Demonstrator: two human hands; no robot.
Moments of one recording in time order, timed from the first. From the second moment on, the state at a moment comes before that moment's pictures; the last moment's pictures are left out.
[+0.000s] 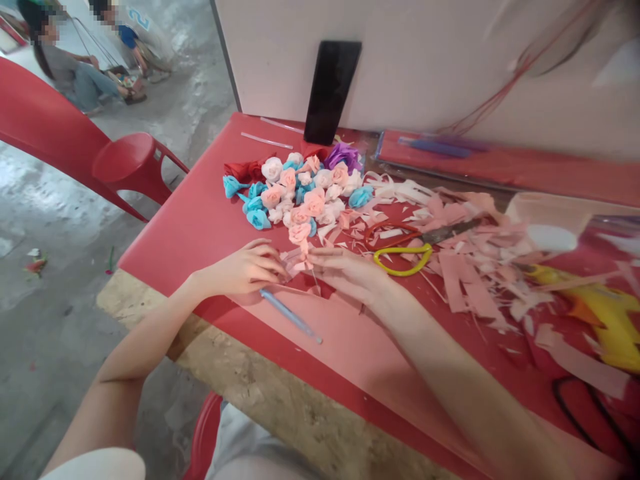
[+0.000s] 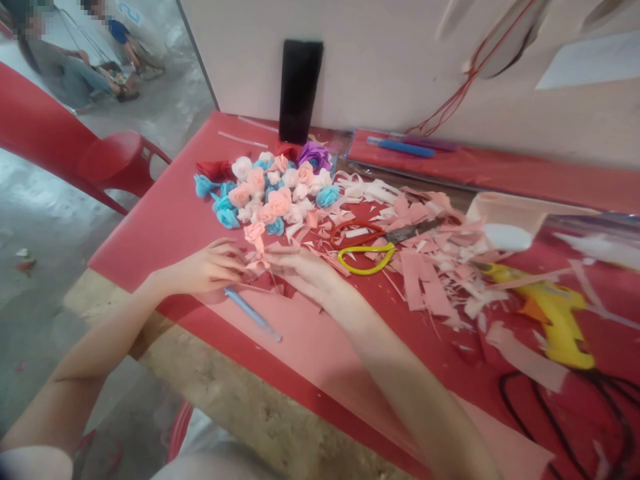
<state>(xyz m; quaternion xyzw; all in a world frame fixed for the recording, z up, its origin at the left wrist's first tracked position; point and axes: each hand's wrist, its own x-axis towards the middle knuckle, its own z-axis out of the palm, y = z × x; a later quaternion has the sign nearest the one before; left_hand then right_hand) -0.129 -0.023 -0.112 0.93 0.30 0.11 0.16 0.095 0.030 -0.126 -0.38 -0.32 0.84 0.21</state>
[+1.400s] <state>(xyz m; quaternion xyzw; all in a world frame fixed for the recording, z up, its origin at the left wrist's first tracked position) -0.130 -0.027 -0.109 0.92 0.33 0.13 0.18 0.087 0.056 -0.121 -0.40 -0.36 0.80 0.27</state>
